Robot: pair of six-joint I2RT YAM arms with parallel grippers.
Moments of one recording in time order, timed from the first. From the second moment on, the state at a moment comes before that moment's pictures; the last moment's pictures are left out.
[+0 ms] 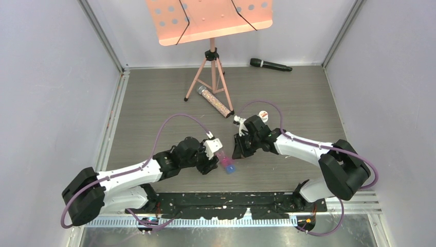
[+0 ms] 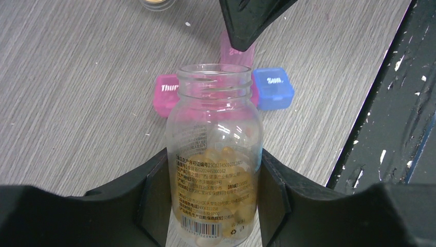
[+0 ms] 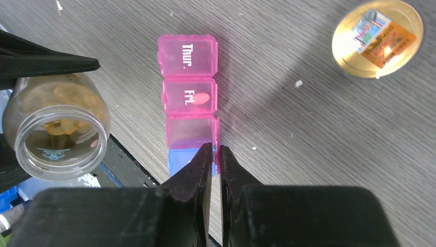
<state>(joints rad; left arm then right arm) -0.93 1.08 0.48 0.00 0.14 0.08 0.69 1.43 0.73 -0.22 -0.38 0.39</state>
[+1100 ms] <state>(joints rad) -1.01 1.33 0.61 -0.03 0.19 0.14 0.68 1.20 0.74 -0.43 -0.12 0.36</state>
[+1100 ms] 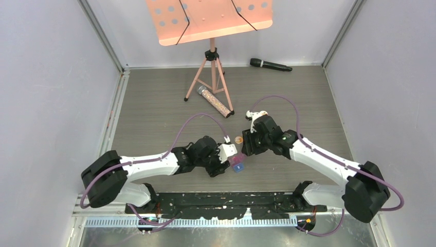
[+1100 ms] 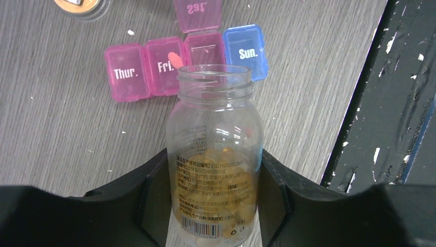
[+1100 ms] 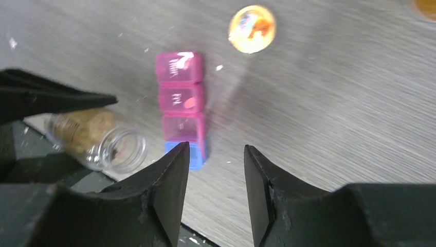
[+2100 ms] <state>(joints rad) -1.19 1.56 0.94 -0.42 -0.26 0.26 0.46 0.98 0.56 -0.47 0.20 0.55</state>
